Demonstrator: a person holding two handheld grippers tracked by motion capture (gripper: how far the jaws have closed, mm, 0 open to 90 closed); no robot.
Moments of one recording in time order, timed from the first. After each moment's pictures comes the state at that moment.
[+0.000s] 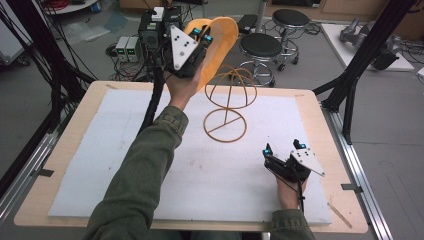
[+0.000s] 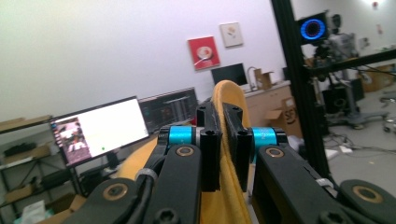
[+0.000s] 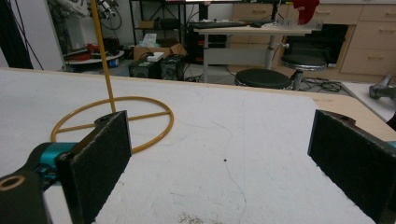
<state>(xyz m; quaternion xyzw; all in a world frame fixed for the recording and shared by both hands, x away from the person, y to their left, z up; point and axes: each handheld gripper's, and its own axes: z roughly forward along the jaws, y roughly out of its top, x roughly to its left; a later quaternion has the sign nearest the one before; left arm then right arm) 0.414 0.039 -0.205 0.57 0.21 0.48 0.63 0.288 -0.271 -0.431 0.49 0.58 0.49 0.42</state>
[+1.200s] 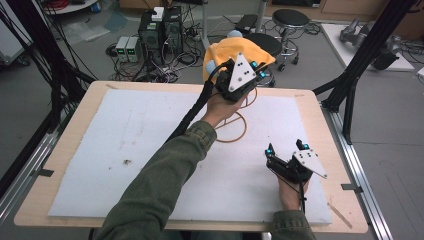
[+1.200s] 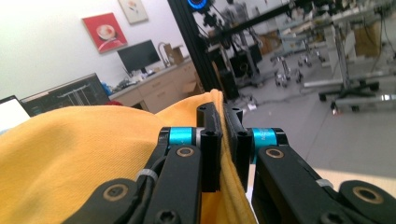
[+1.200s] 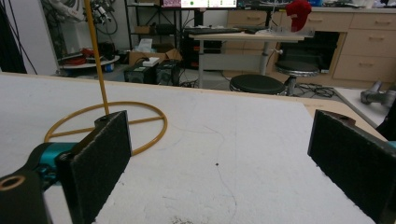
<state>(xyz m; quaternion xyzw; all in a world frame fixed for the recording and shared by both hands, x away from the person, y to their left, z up) 0.402 -0.058 -0.241 0.69 0.10 0.37 0.61 0.285 -0.275 -0.429 0.49 0.58 0.49 0.43</state>
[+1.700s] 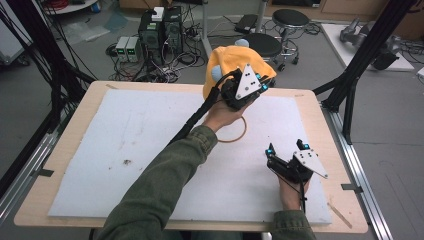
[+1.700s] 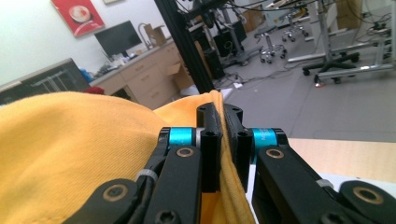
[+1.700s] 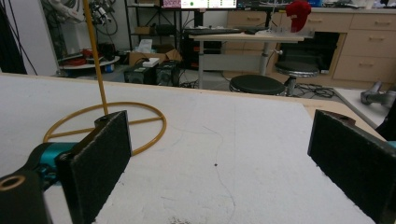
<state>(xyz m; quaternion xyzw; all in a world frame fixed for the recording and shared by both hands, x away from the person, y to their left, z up) 0.404 -0.067 -0.264 0.73 0.08 0.35 0.58 0.285 -0.276 -0.429 0.49 0.57 0.50 0.43</state>
